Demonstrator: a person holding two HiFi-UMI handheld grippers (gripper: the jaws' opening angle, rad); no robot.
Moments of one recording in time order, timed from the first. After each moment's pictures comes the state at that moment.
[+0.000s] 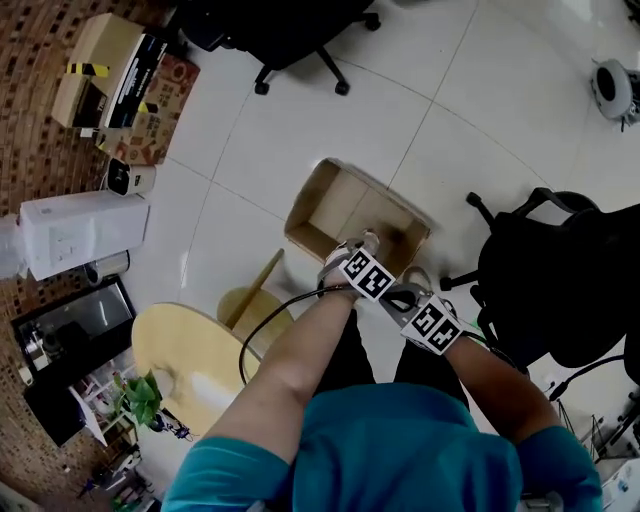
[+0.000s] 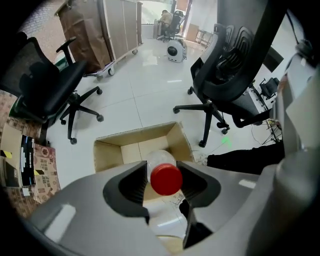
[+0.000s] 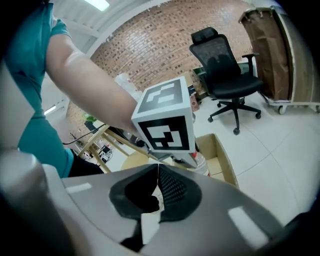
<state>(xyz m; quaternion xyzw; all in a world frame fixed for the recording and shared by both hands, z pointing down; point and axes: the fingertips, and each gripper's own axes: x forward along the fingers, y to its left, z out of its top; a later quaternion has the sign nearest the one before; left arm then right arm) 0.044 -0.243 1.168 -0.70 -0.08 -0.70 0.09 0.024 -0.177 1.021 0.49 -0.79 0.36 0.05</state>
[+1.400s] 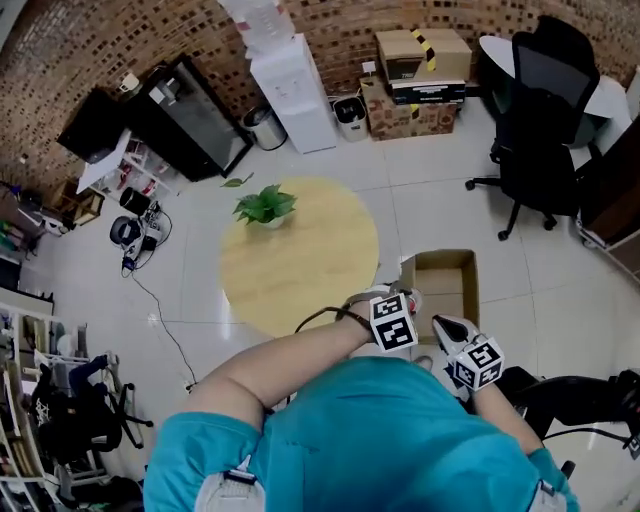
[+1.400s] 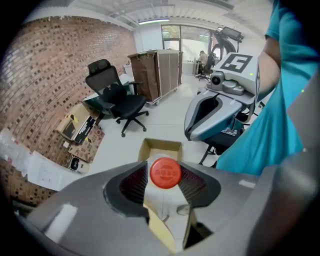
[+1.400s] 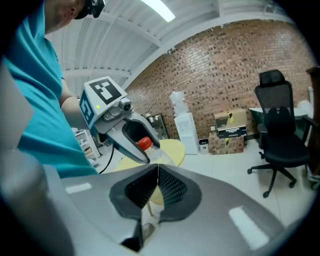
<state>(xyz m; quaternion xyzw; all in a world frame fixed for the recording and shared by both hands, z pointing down) -0.125 -0.169 0.463 -0.82 0.11 -0.57 0.00 -0.085 -0.154 0.425 0.34 -0.92 0.20 0.05</state>
